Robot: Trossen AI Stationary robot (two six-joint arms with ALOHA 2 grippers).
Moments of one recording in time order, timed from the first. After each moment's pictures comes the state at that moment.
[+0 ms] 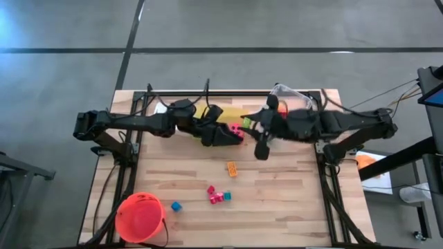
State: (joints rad) left arm 0.06 1.52 1.21 0.37 0.42 -1.04; right arm 0.22 1.37 1.56 -0.49 0.51 0.02
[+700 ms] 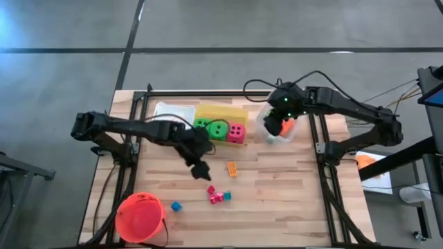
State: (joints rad) left arm -0.04 1.50 1.21 -0.67 0.44 -0.75; right arm -0.30 1.26 1.33 -1.00 0.04 0.32
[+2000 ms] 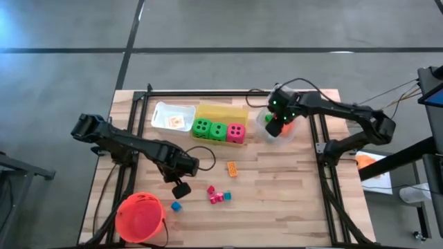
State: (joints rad) left arm -0.26 1.53 1.08 -1.02 0.39 -0.89; right arm -0.54 1.36 0.96 -0.85 0.01 0.22
